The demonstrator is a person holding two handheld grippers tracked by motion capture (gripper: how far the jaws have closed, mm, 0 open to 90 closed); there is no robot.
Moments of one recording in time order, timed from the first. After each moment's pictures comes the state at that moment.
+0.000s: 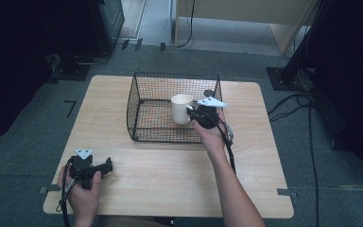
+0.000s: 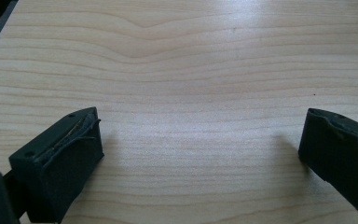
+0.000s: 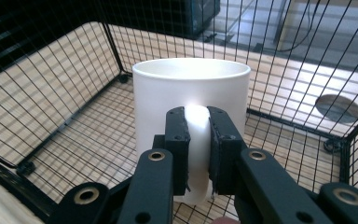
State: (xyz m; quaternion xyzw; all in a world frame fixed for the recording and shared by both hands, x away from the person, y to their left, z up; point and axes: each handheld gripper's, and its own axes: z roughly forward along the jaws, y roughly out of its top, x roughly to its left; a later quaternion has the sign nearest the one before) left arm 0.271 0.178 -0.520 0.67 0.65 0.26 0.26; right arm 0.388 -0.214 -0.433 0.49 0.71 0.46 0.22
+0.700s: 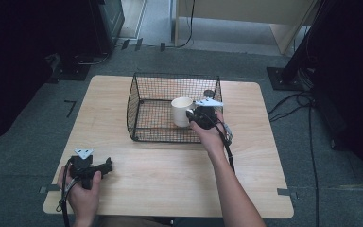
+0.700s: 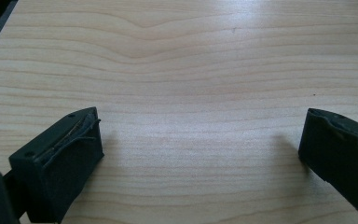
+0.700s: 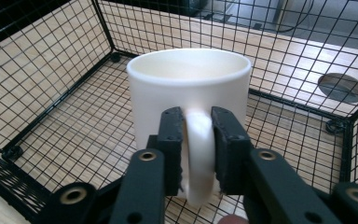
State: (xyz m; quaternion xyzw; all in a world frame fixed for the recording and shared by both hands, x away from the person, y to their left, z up) left arm 0.271 0.178 -0.520 0.67 0.65 0.26 0.26; right arm 0.392 -0.211 -0.441 0.50 0.73 0.42 0.21
